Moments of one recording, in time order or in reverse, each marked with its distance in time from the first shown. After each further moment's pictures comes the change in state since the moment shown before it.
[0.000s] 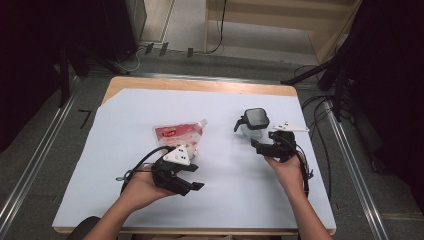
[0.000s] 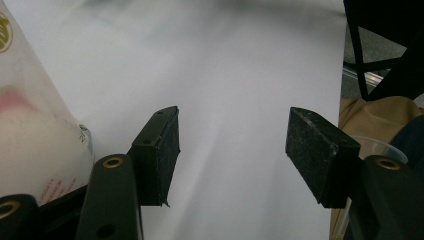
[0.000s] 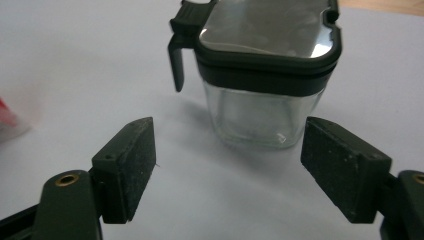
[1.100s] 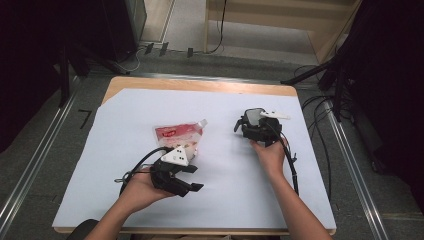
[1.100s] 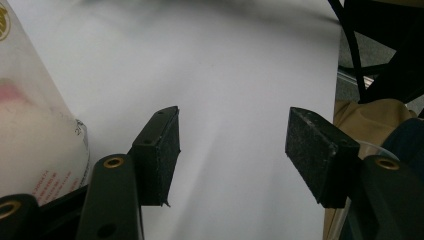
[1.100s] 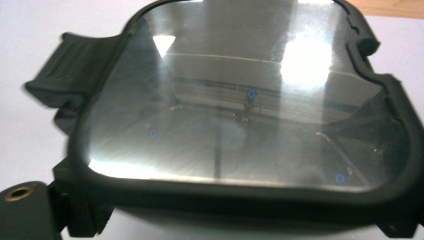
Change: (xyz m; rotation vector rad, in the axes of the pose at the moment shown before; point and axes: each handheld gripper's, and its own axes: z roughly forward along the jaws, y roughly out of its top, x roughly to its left) left arm -0.001 -0.003 -0.001 -0.010 -0.013 -0.016; right arm -0.006 0.017 0.074 -0.031 -0.138 0.087
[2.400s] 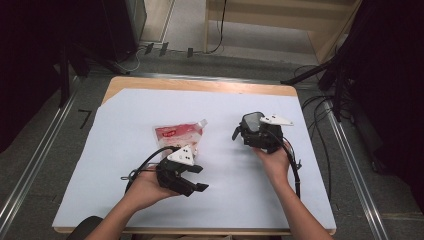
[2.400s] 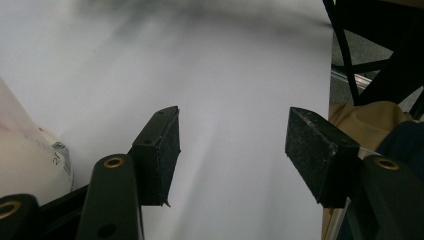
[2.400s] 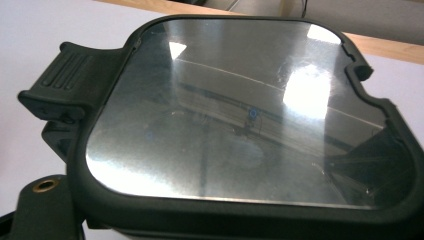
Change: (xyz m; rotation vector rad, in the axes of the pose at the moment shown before) left arm 0.000 0.010 0.010 0.000 -0.033 0.021; right arm 0.021 -0.002 -0.047 -0.057 0.081 -0.124
